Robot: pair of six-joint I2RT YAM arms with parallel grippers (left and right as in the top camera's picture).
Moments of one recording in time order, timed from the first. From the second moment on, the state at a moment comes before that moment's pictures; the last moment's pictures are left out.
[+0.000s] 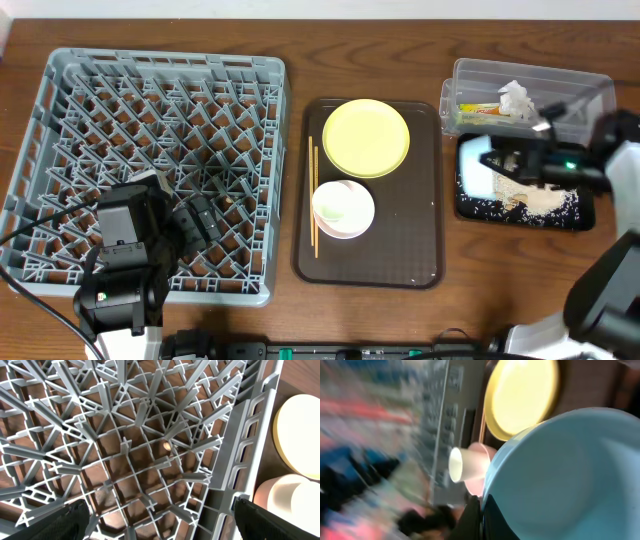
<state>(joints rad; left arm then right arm) 0.13 0.79 0.82 -0.94 0.10 -0.30 -0.34 1.69 1.29 -1.20 -1.07 -0.42</state>
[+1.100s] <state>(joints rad) 0.13 0.79 0.82 -0.94 0.10 -0.30 0.47 1.92 1.33 -0.42 -0.20 -0.22</state>
